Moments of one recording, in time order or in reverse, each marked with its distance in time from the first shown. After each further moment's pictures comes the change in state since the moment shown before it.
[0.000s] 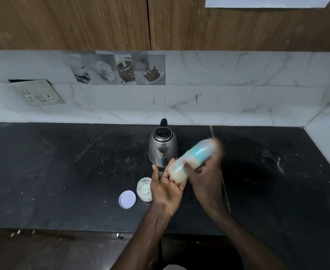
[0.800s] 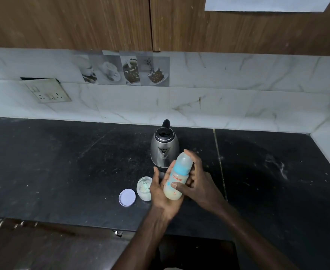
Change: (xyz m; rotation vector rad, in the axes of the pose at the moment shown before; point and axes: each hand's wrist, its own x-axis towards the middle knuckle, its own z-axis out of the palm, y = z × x) left_hand -0.018 -0.006 0.003 -0.113 -0.098 -0.035; right_hand 0.007 0.033 -0.023 -0.160 -0.660 -0.136
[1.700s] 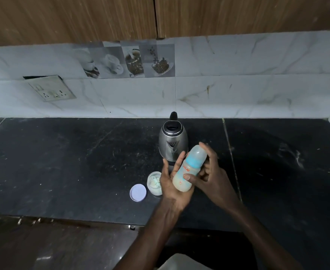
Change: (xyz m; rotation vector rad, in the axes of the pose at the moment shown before) left_hand 0.020 0.009 -0.007 0.044 0.078 -0.023; right_hand 0.000 0.005 0.014 0.076 0.170 0.042
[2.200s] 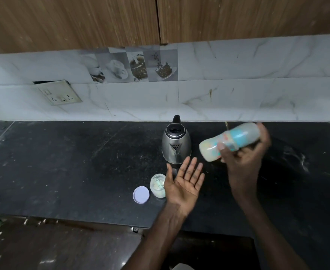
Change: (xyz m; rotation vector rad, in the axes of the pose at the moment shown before) left_hand -0.010 -0.010 0.003 0.042 0.011 0.023; right_hand 0.013 -0.028 -0.032 0.286 0.535 -0.124
